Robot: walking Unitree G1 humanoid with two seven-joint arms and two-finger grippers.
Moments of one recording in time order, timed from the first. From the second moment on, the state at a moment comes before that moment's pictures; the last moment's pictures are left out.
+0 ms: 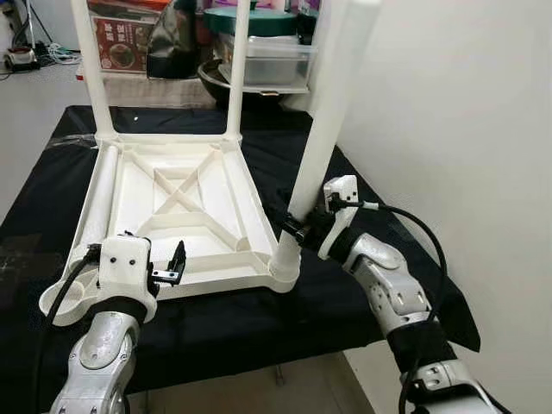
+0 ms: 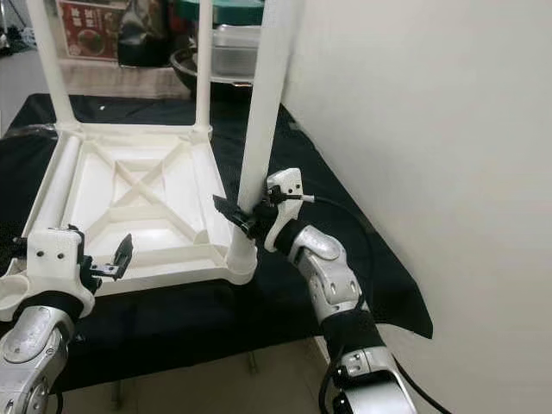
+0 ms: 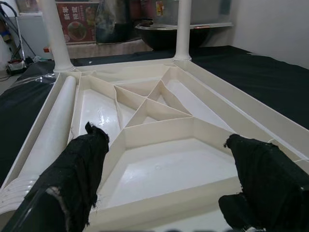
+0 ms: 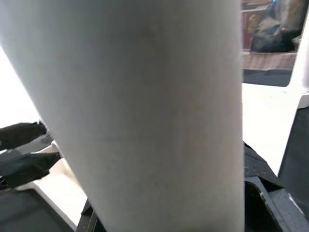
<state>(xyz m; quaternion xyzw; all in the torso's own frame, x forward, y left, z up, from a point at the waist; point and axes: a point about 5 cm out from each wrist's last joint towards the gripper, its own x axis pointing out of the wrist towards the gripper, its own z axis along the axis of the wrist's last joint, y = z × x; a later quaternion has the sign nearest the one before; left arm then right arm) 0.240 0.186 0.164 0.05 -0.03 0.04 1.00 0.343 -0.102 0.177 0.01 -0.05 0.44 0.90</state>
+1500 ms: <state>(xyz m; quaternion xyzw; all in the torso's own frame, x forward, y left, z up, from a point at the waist) 0.234 0.207 0.172 0.01 -0.04 0.10 0.99 0.357 -0.132 0.146 0.09 0.01 0.06 0.99</state>
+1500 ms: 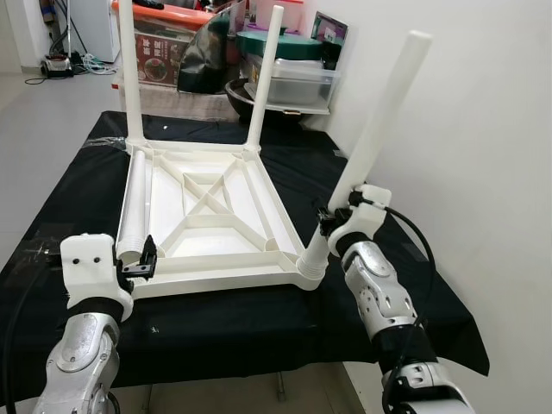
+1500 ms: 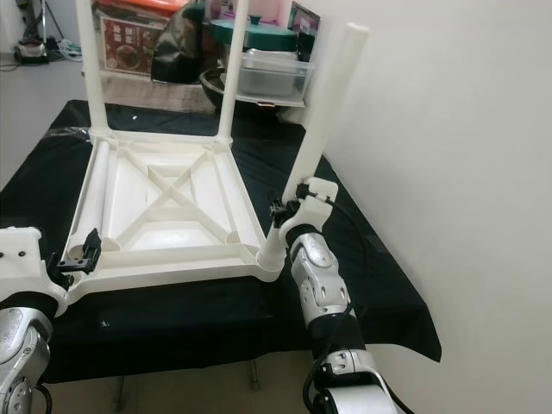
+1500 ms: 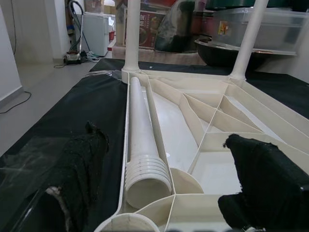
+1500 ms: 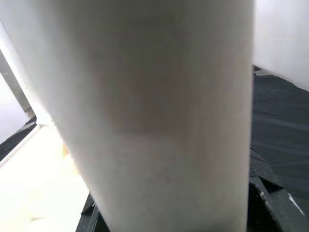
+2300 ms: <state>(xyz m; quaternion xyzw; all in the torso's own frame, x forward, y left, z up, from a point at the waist) 0.241 0.206 0.179 0.02 -0.05 0.09 0.99 0.347 -0.114 0.161 0.09 -0.03 0.13 0.99</state>
